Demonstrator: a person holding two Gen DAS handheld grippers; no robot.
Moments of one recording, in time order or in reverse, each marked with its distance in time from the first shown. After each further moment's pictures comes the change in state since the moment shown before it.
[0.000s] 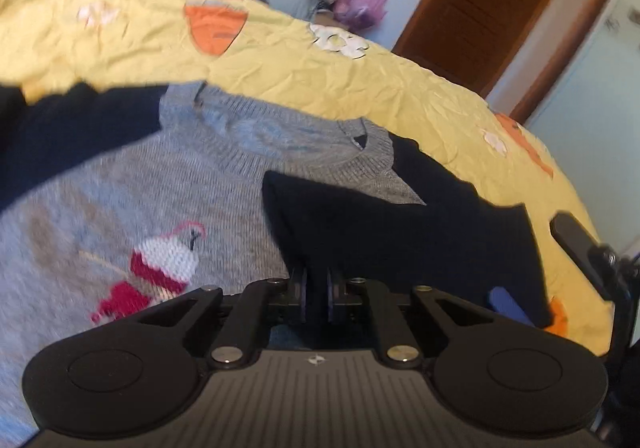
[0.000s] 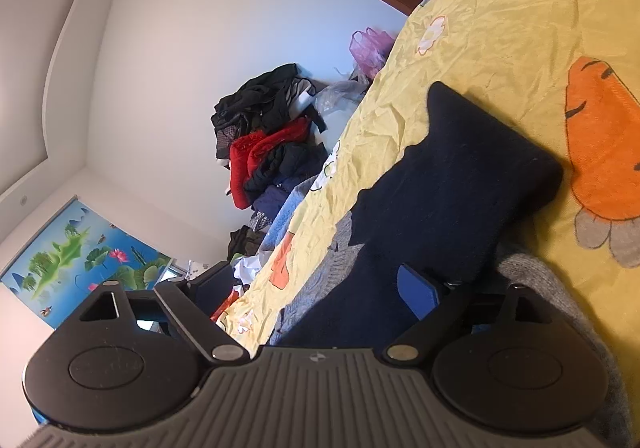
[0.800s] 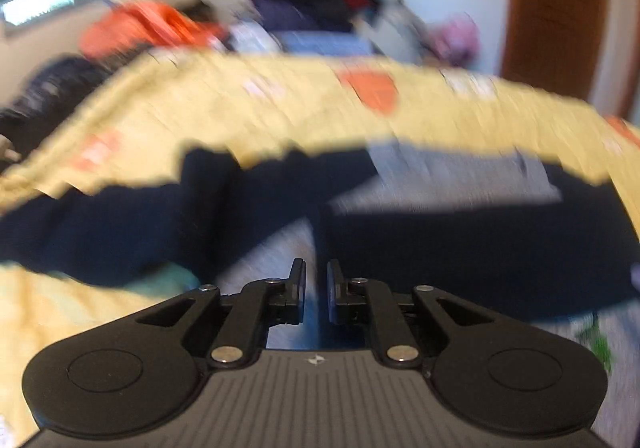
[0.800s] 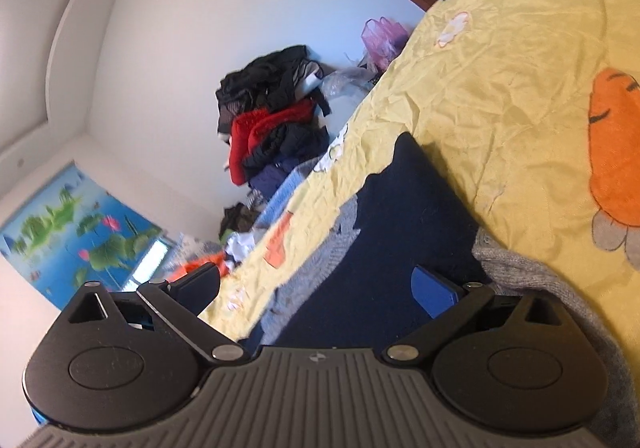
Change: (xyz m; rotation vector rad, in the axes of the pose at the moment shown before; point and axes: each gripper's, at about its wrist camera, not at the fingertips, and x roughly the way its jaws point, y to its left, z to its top) left arm -0.076 0.058 -0.013 0.090 -0.210 0.444; right arm 0.004 0.012 -0.002 -0.113 0.068 -0.027
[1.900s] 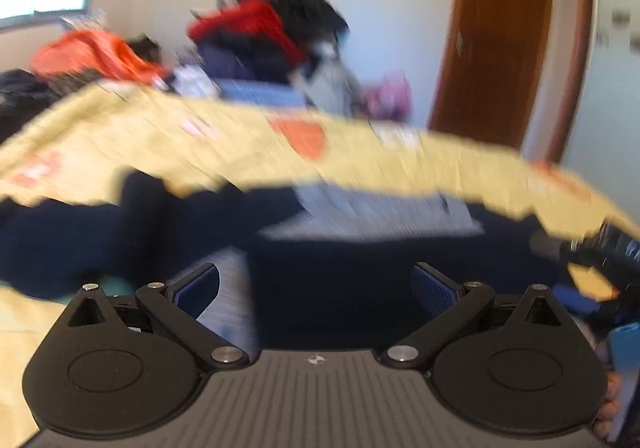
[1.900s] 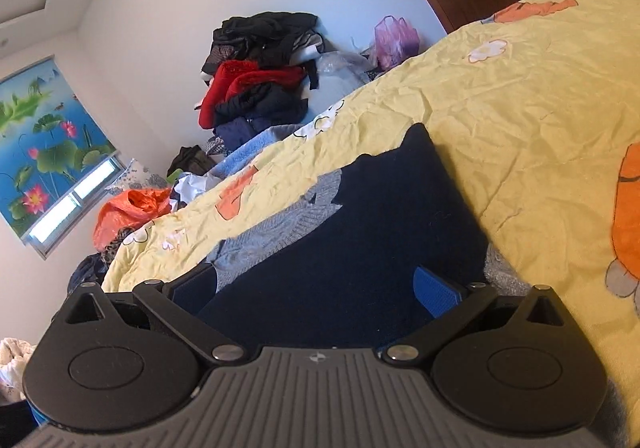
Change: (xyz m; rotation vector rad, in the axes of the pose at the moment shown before) left arm -0.010 0.021 -0.028 -0.048 -0.159 -0.255; right arm 0.014 0.024 -0.013 -0.294 0.074 -0.157
